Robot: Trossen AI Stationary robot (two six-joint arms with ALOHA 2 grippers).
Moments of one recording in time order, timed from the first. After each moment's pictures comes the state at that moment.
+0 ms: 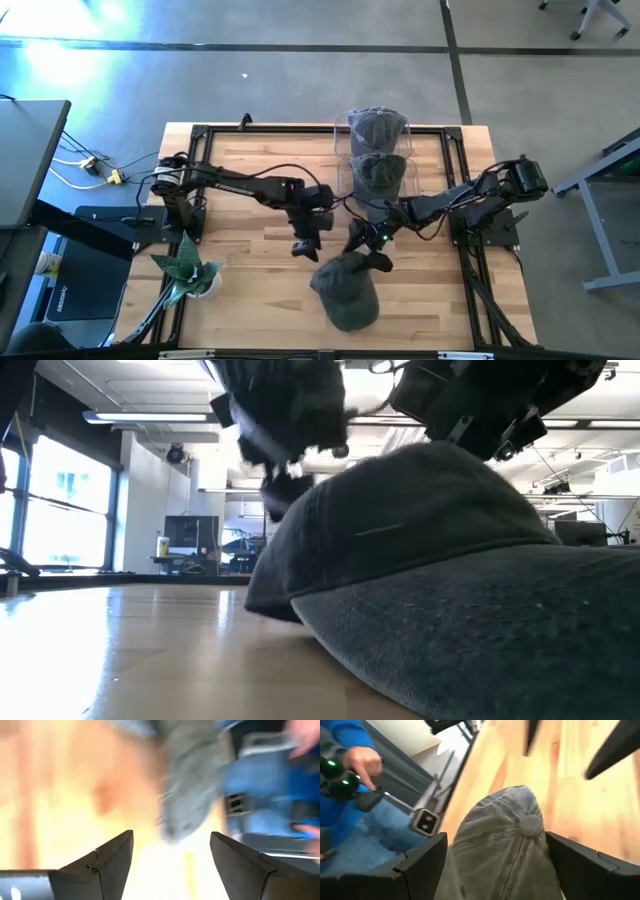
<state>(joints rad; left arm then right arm) 0.01 1.82 1.29 -0.44 0.69 -0.20 0.12 1.55 0.71 0.35 -0.52 0.41</state>
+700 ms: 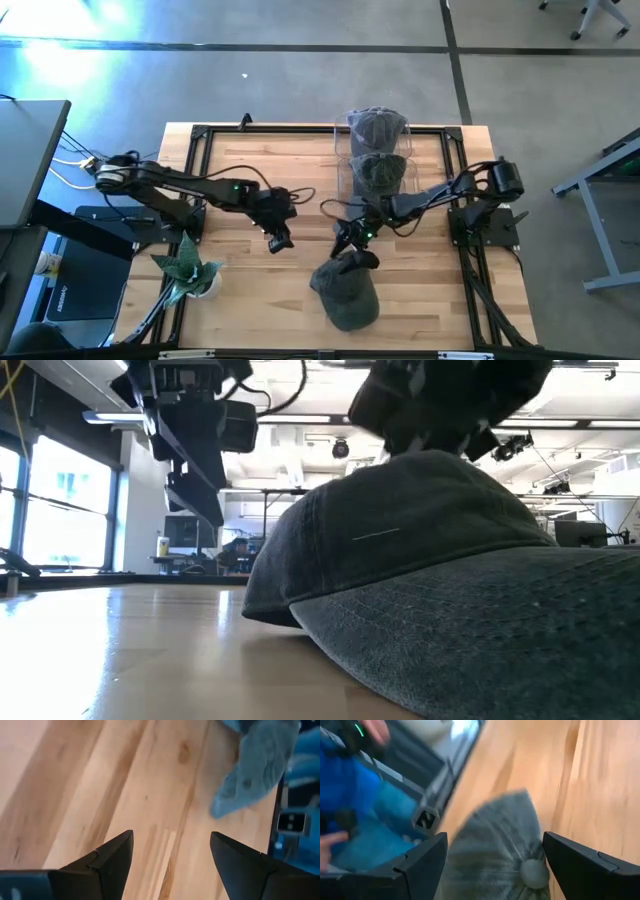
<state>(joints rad) -0.04 1.41 0.86 -0.37 0.29 -0.55 0.07 1.73 0.86 0.32 -0.65 0.33</state>
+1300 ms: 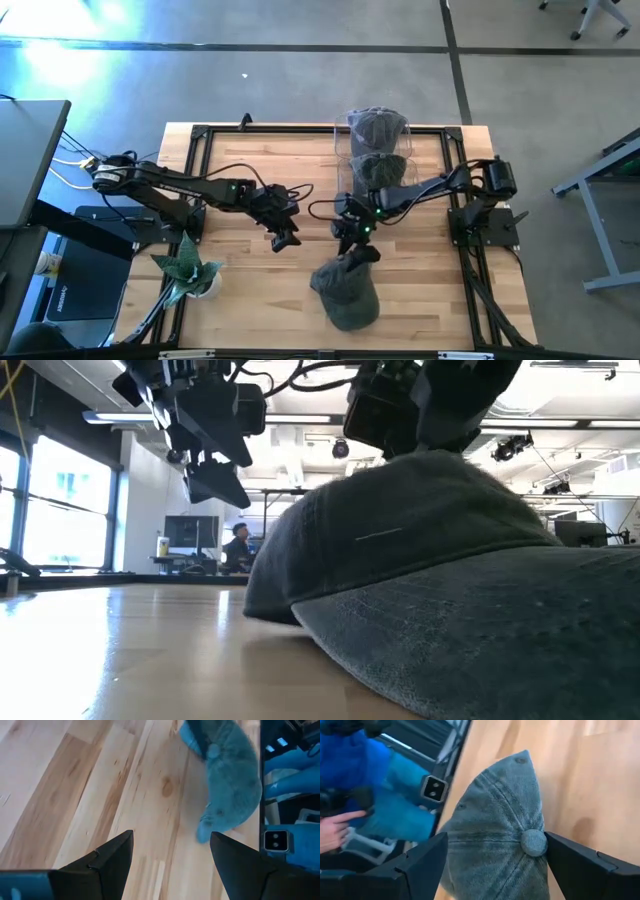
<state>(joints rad) -0.04 1.38 0.84 -0.23 0.26 -0.53 0.02 1.77 1.04 -0.14 -0.79 0.19</state>
